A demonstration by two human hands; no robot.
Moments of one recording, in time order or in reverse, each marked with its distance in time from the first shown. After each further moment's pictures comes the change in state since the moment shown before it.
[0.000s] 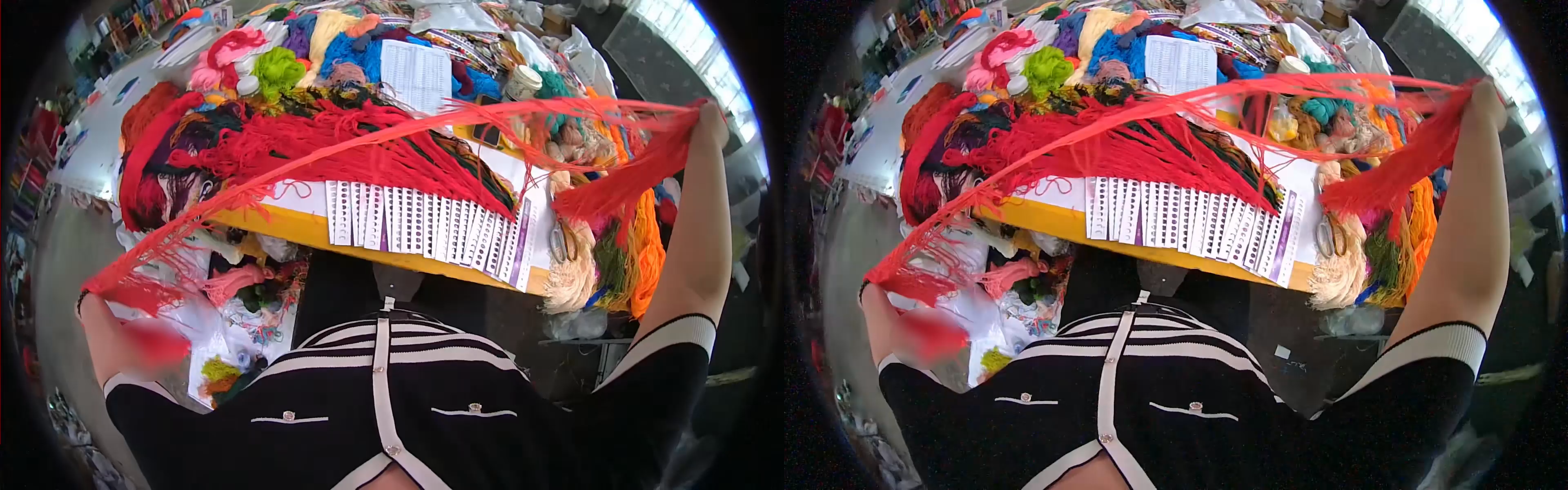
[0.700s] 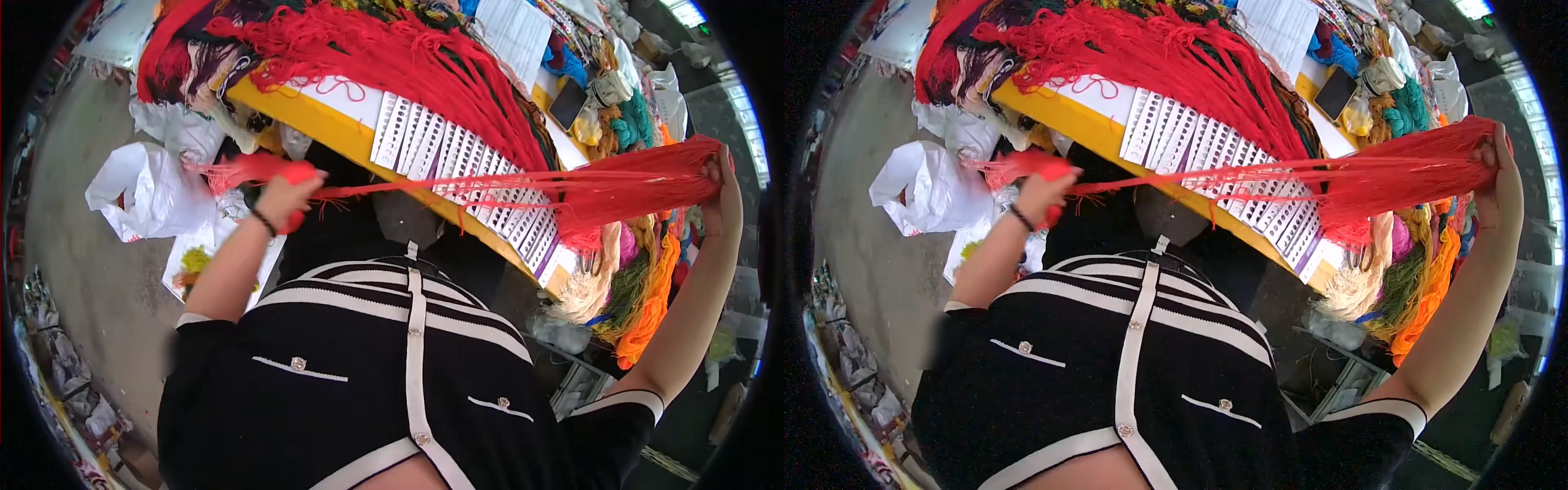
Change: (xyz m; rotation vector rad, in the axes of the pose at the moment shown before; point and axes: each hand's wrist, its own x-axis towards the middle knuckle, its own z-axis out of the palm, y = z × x) left_hand -0.352 -0.270 0.015 0.887 -0.841 -0.292; right_hand -0.182 0.005 0.029 0.010 -0.955 0.461
